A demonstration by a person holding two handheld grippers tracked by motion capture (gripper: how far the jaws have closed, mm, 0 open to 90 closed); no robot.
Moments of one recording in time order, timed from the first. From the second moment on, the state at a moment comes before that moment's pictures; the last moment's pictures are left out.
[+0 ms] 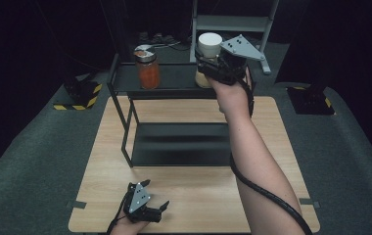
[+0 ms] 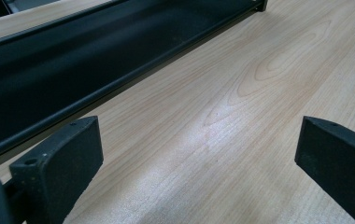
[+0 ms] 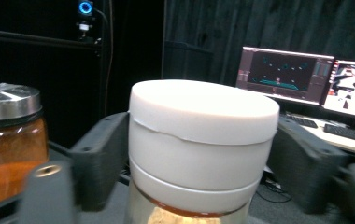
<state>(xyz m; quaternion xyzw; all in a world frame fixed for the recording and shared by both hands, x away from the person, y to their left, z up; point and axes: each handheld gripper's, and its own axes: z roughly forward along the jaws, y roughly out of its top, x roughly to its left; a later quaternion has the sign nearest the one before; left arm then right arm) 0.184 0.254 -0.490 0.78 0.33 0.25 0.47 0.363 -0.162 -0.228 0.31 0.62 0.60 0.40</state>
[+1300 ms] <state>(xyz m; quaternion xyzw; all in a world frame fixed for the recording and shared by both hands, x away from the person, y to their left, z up) 0.185 0.253 -0.489 0.78 0.32 0.25 0.47 0.304 -0.199 -0.257 0.29 0.61 0.63 0.38</state>
